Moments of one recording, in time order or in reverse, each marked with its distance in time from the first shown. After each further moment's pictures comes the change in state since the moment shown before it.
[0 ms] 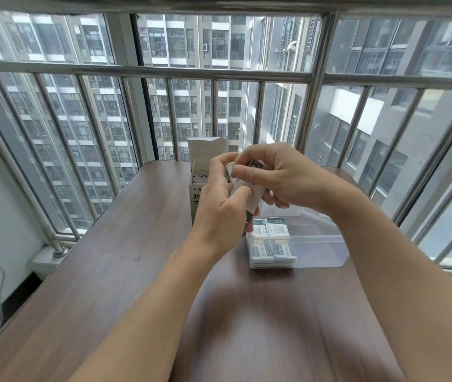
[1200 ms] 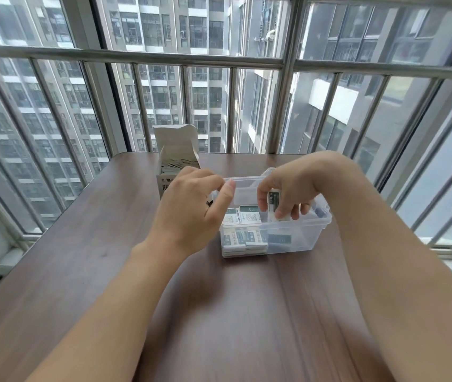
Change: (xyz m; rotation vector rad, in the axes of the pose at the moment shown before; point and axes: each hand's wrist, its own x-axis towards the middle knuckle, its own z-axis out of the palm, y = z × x) left_hand 0.008 -0.030 -0.012 0.906 0.013 0.394; right_hand -0.009 0.032 -0.045 -0.659 -0.466 0.653
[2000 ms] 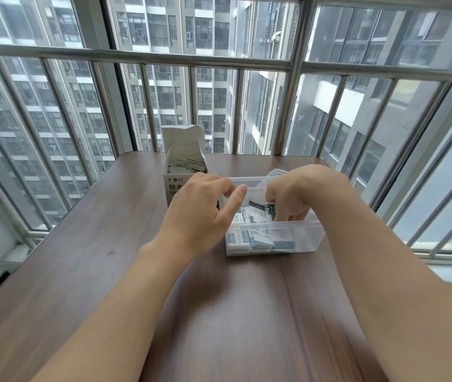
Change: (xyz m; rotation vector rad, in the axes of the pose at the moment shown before) left_hand -0.002 -0.001 0.003 0.019 -0.089 -0.038; right_hand 0.021 -0.011 0.016 -0.280 0.052 0.174
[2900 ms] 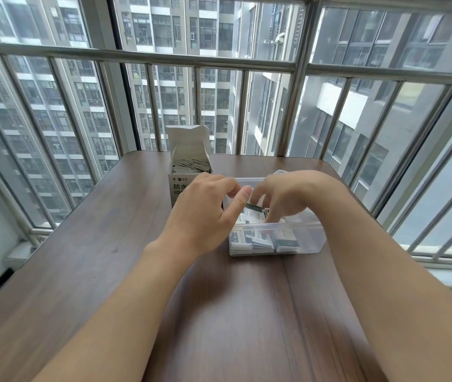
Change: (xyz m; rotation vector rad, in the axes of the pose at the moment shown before) left_hand 0.000 0.002 -0.001 -0.019 -0.001 0.011; right_hand -0.026 -0.019 -0.007 0.057 0.077 -0.118
